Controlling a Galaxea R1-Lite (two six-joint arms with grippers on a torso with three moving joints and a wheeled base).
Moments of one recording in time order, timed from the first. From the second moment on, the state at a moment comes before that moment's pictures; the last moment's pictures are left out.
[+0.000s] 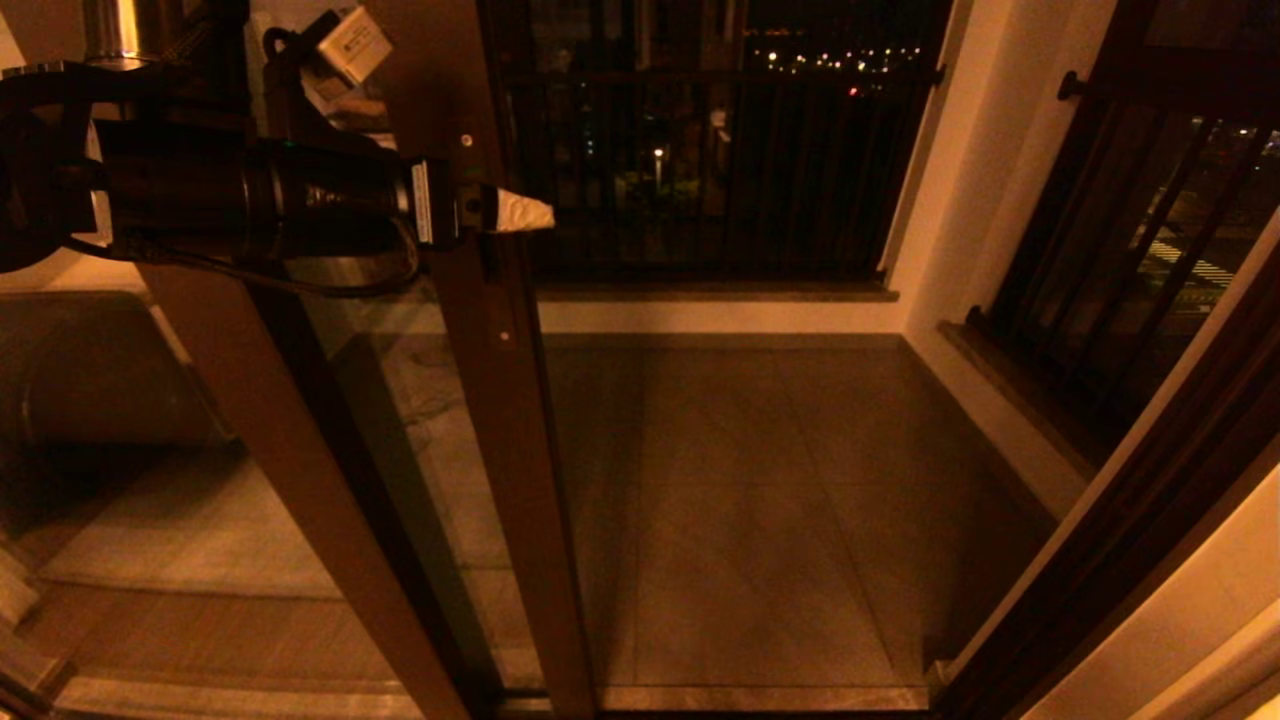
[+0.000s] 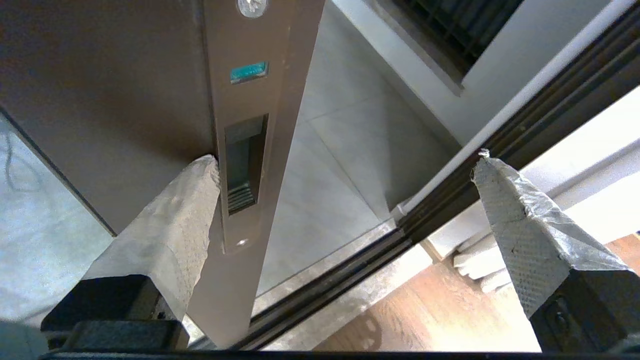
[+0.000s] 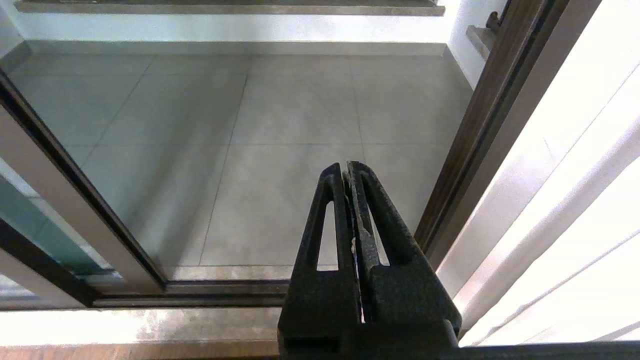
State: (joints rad) left arm -0.35 1.68 -1.60 0.15 -0.36 -0.08; right arm 0.00 0.00 -0.04 0.10 0.01 -0.04
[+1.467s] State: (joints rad) left arm -0.42 1.76 -1.69 0.16 -0.31 -0.09; right arm 0.00 0.00 -0.04 0.10 0.01 -0.04
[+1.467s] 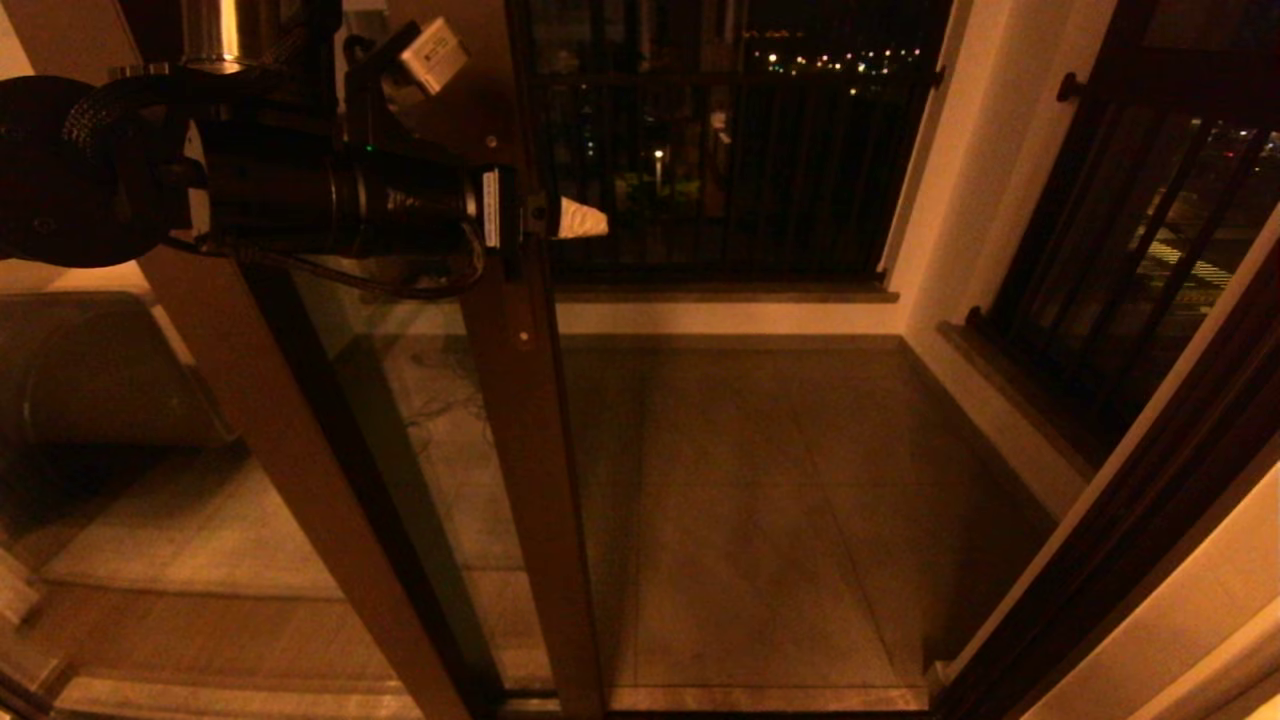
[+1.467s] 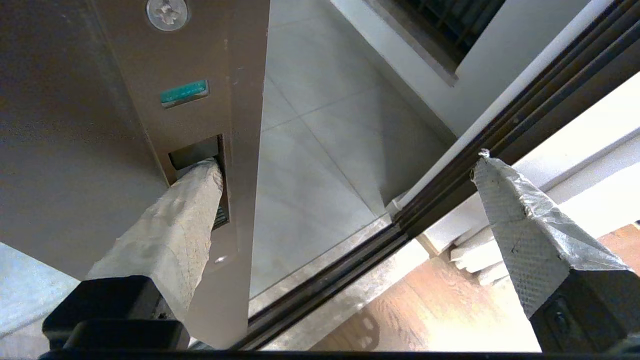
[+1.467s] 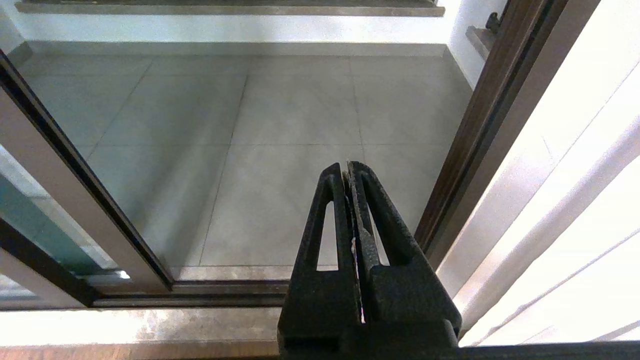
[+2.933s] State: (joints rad) left arm -0.53 1.85 -1.80 0.16 -0.25 -0.10; right arm 0.00 0.00 -0.04 0.10 0.01 -0.04
